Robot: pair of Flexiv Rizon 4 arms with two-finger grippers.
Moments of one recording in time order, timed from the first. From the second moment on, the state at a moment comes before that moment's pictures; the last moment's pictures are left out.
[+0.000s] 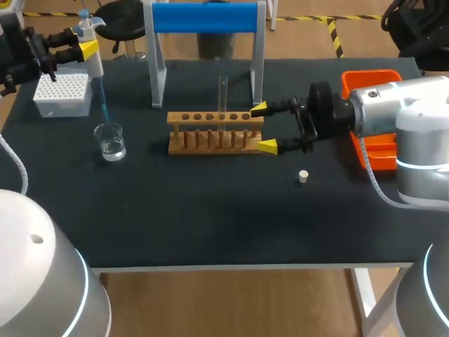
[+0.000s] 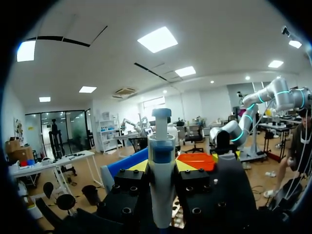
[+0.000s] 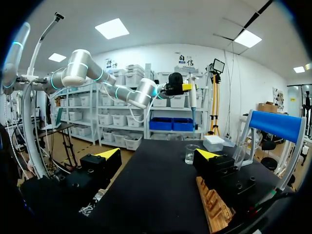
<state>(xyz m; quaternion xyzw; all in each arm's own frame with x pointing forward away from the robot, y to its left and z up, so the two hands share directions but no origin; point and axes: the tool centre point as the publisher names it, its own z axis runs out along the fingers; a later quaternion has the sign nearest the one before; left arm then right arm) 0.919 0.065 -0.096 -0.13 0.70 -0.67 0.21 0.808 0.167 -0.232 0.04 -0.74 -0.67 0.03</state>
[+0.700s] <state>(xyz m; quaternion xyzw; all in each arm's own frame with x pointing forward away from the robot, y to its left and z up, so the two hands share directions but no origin) 0.917 0.066 -0.092 -0.13 0.70 -0.67 0.21 0.808 0.167 -0.232 0.04 -0.74 -0.67 0.03</state>
